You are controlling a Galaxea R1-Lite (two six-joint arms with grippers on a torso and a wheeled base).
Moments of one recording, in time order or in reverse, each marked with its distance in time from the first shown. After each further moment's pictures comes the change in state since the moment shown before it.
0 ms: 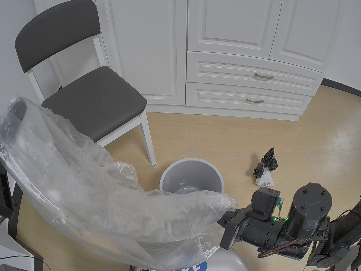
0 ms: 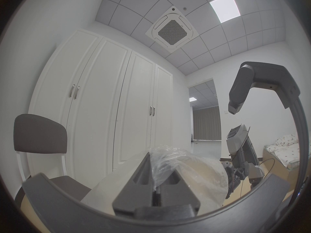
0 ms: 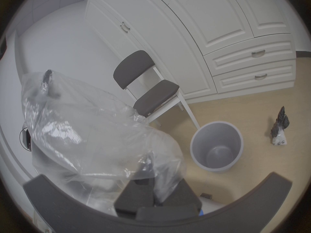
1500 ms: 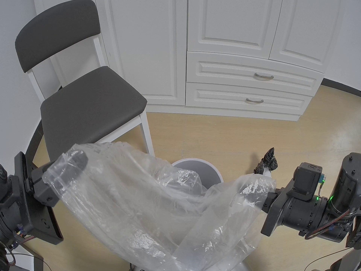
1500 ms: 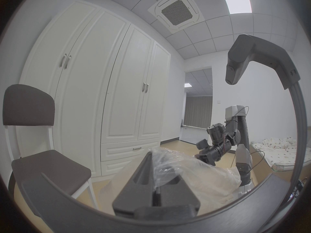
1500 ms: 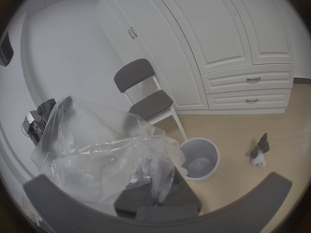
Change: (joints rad) left arm -0.076 0.143 0.085 -0.002 0.000 -0.015; right arm -0.063 -0.330 -0.067 0.402 -0.015 -0.153
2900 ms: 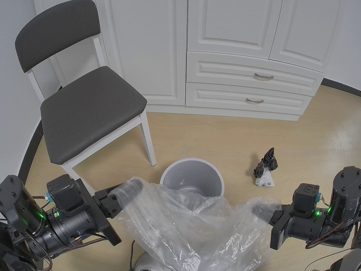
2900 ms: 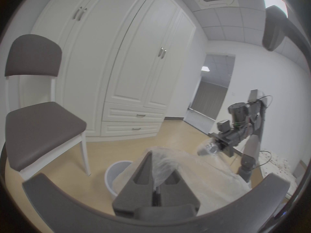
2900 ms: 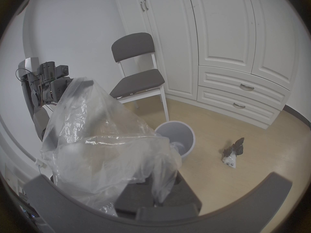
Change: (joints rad) left arm -0.080 0.353 0.052 -0.119 0.179 -0.161; right arm -0.005 -0.069 0.026 0.279 -0.083 -0.193
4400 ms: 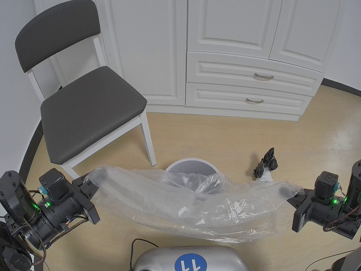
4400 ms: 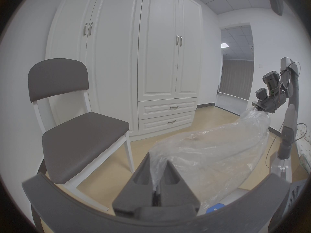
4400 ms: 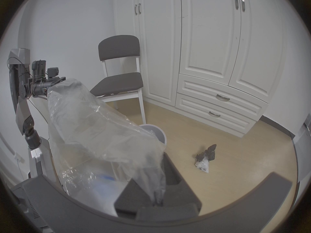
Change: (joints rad) left arm 0.215 0.006 0.062 -0.010 0.109 0.211; right arm -0.156 -0.112 0.057 -0.003 -0.062 -0.159
